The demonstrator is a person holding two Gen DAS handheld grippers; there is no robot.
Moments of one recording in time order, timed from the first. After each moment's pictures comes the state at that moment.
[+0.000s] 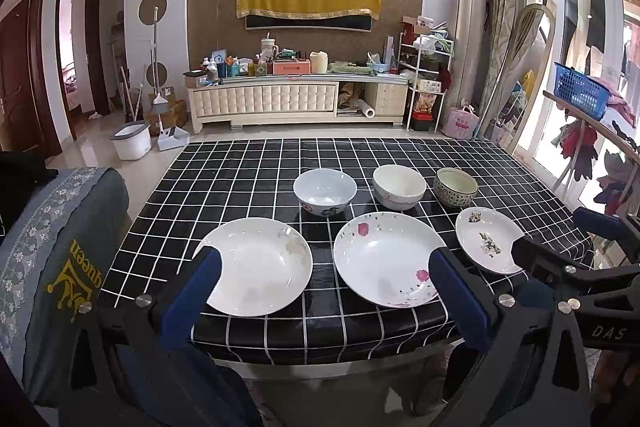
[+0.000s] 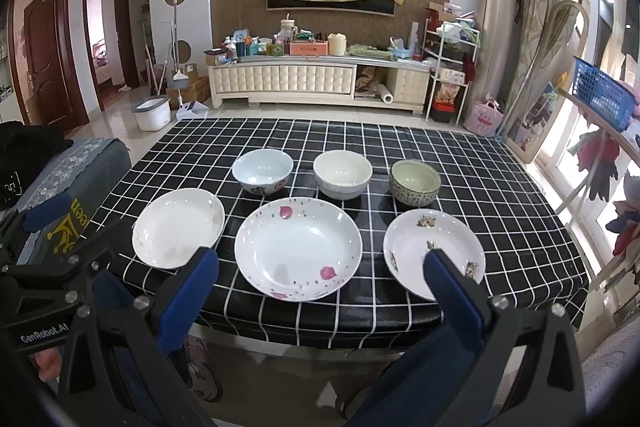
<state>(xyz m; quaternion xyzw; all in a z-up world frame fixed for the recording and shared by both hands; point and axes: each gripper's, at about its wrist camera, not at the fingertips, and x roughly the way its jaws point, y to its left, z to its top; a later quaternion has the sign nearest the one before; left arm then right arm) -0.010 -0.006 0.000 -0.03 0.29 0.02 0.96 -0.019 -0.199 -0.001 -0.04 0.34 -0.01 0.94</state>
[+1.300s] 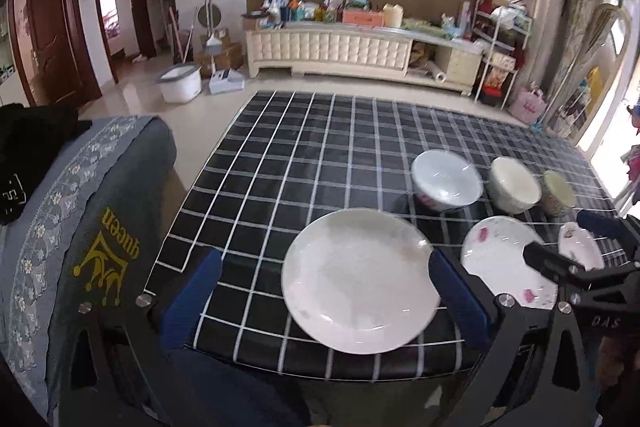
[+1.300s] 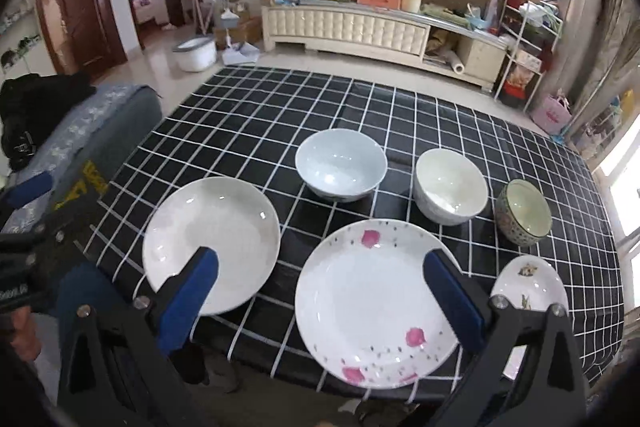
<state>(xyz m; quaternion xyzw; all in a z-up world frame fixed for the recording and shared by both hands) 0.090 0.129 -0.040 -0.07 0.39 0.12 0.91 0.137 -0.113 -0.059 -0.08 0.44 0.09 0.89</state>
